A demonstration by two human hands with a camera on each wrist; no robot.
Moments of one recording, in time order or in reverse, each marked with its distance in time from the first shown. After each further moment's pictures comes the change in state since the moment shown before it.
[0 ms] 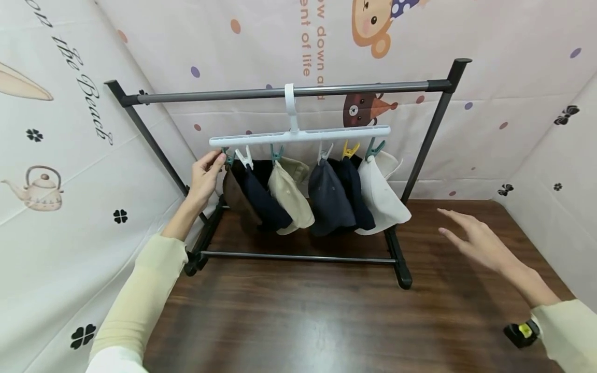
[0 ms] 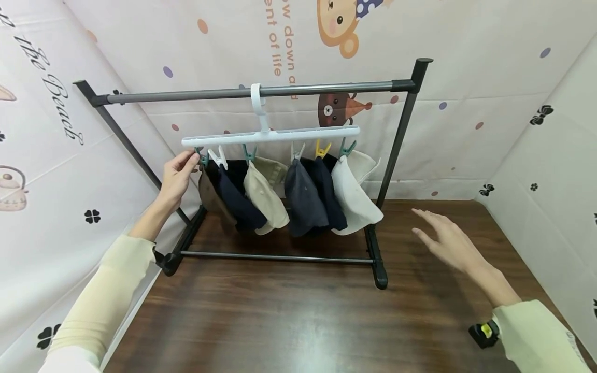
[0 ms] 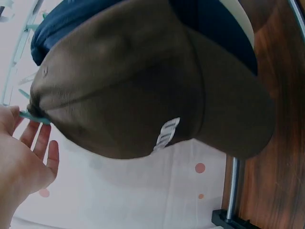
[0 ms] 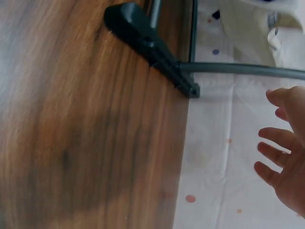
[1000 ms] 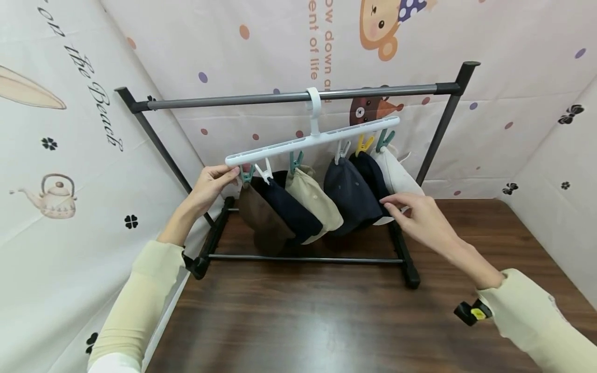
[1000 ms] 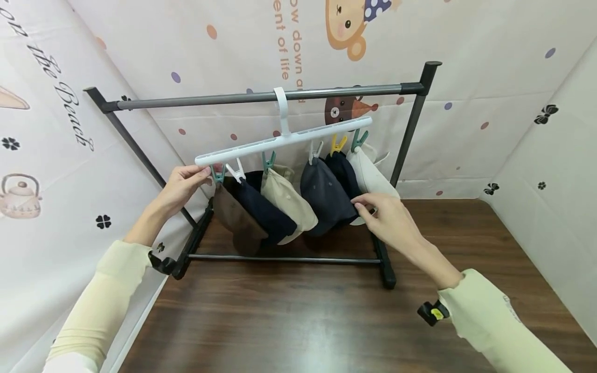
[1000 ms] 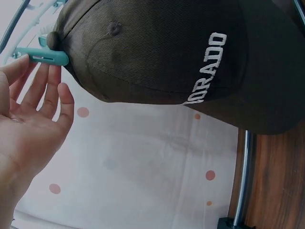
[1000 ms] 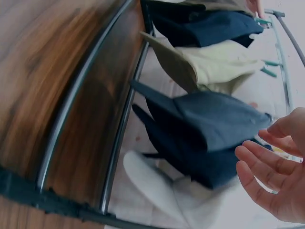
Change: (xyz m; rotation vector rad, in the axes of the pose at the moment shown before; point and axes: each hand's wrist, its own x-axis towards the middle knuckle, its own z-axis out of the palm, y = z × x) left_hand -0.007 0.014 -0.018 -0.242 -0.367 -0.109; right_hand 0.072 -0.154 0.009 0.123 0.159 -0.158
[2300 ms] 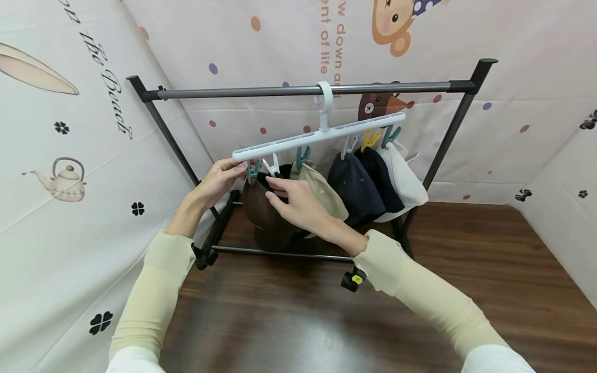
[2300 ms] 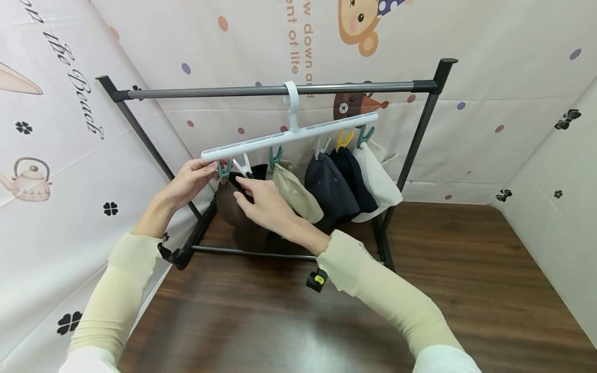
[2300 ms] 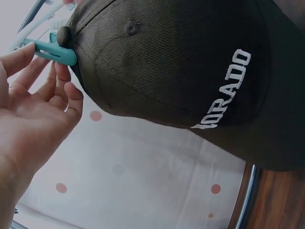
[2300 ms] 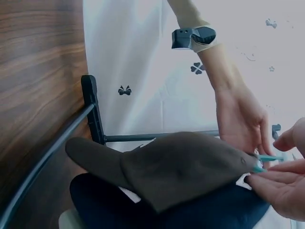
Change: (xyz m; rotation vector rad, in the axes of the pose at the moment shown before) left_hand -0.003 0.008 0.009 -0.004 -0.112 -0.045; right_hand 0.102 -0.148 0.122 0.442 -0.202 -0.131
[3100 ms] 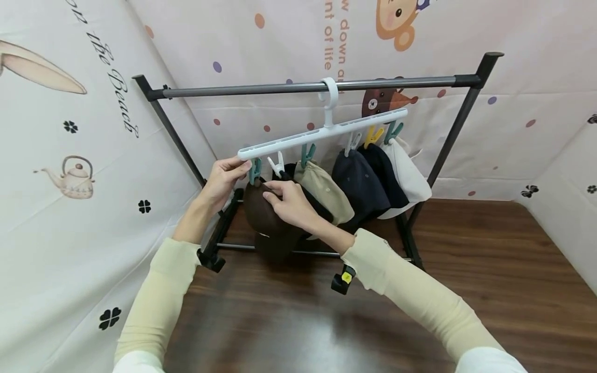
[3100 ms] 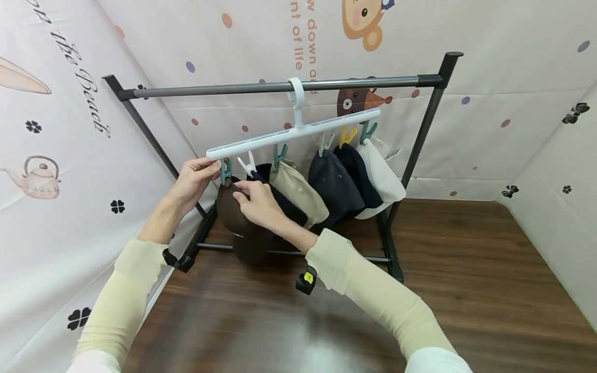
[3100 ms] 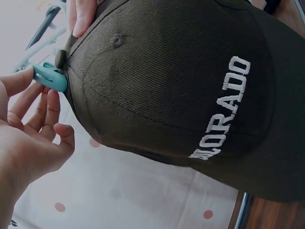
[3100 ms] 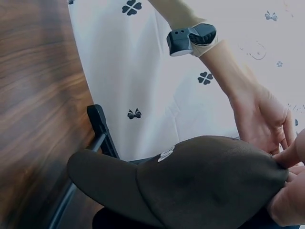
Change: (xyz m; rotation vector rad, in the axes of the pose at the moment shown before) left_hand -0.012 0.004 0.020 -0.077 0.242 0.029; right_hand 0.011 -0.006 0.026 0.148 -0.017 0.242
